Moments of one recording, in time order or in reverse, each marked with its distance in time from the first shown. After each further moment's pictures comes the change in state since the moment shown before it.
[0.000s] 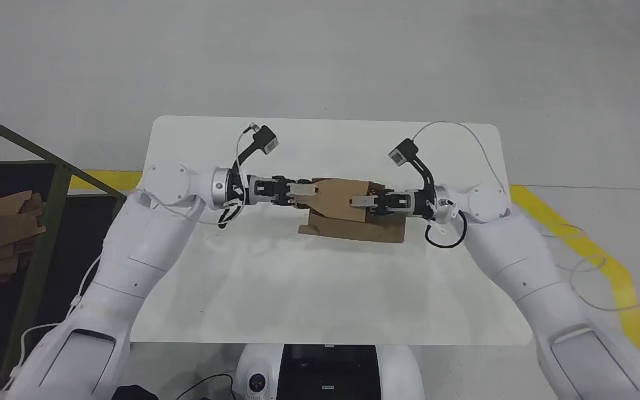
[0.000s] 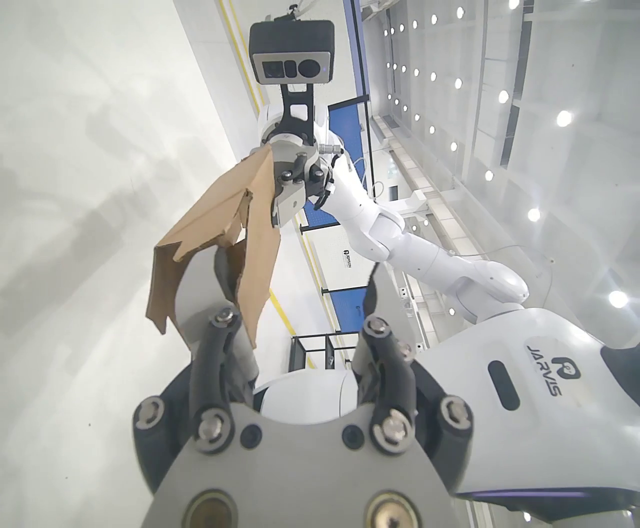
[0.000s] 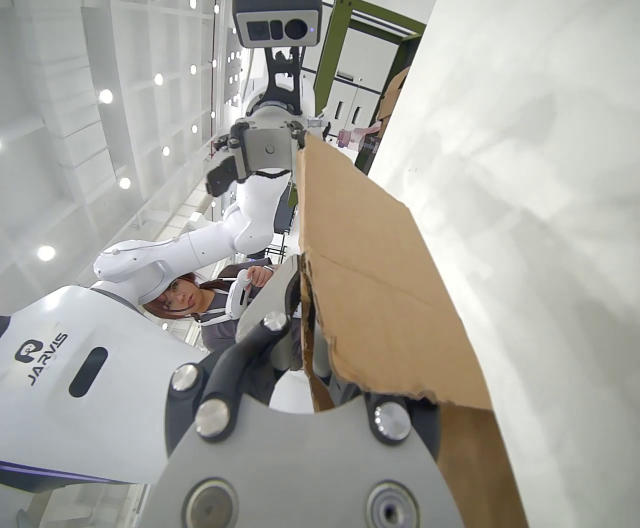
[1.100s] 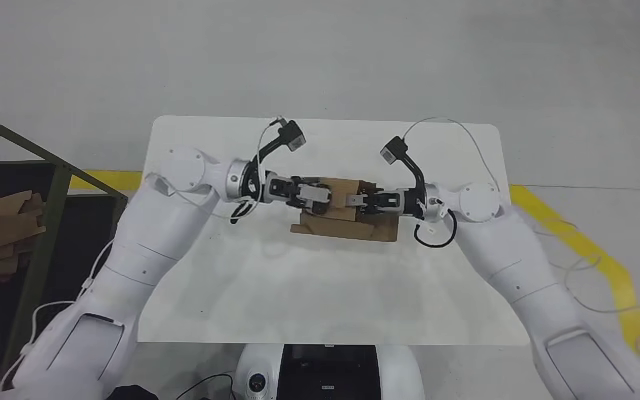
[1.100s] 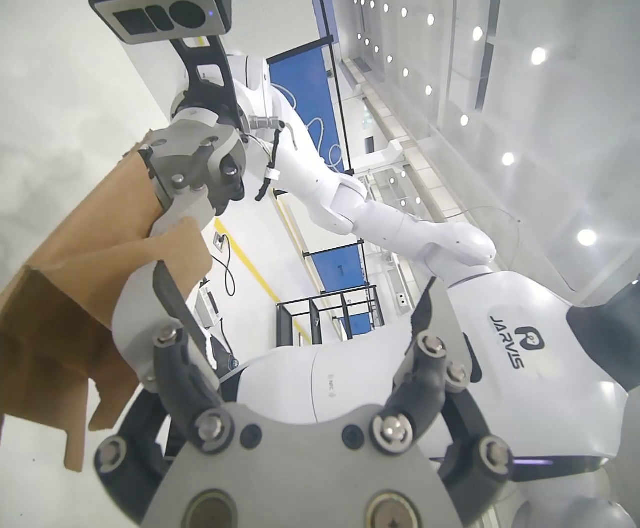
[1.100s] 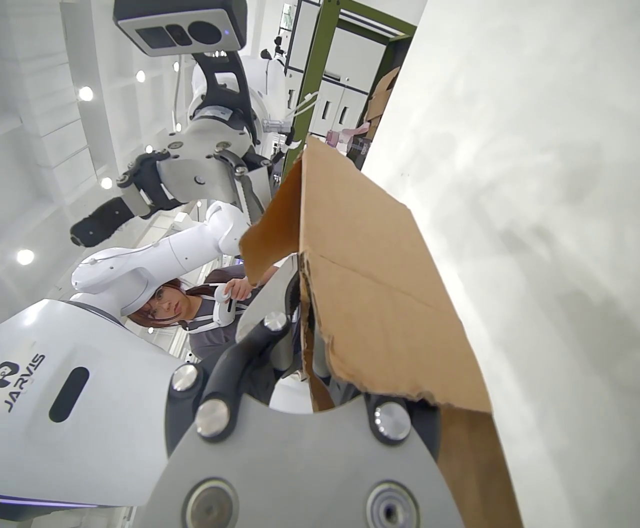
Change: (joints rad) left arm -0.105 -0.033 0.107 -0.026 -0.082 0.025 -0.091; right arm -0.021 -0.017 0.023 -0.080 -0.107 0.060 -0.074
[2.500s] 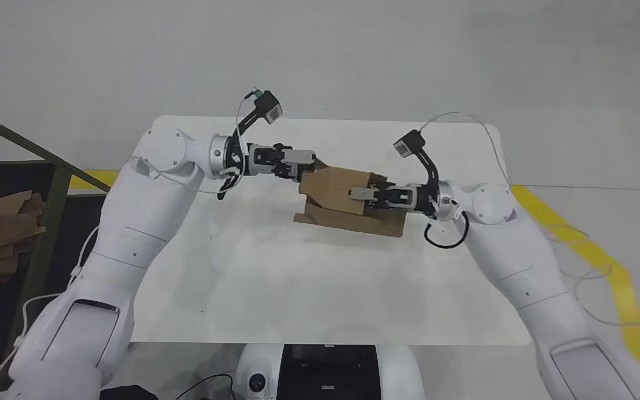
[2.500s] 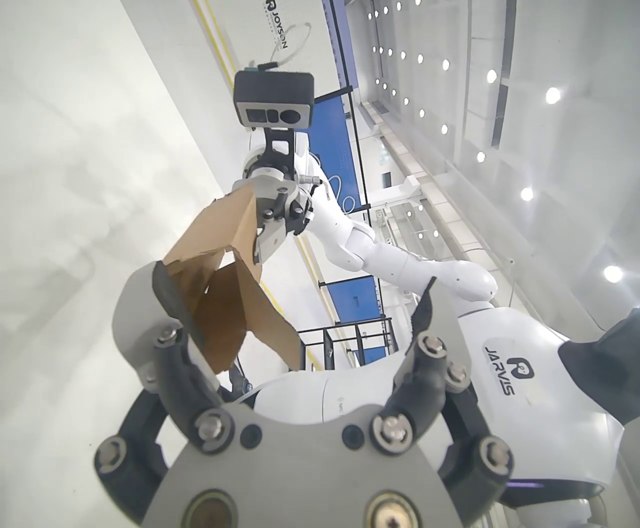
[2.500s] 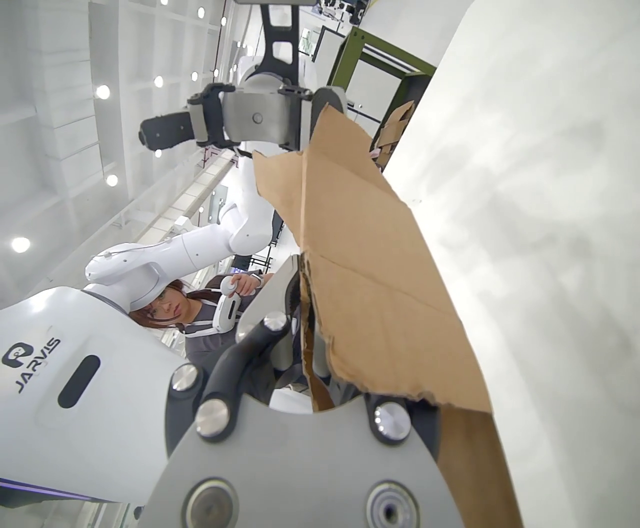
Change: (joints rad) left arm -0.078 0.004 -0.051 0.134 0.007 0.000 0.033; right arm -0.054 0.015 0.101 -0.087 -0.001 -0.026 0.012
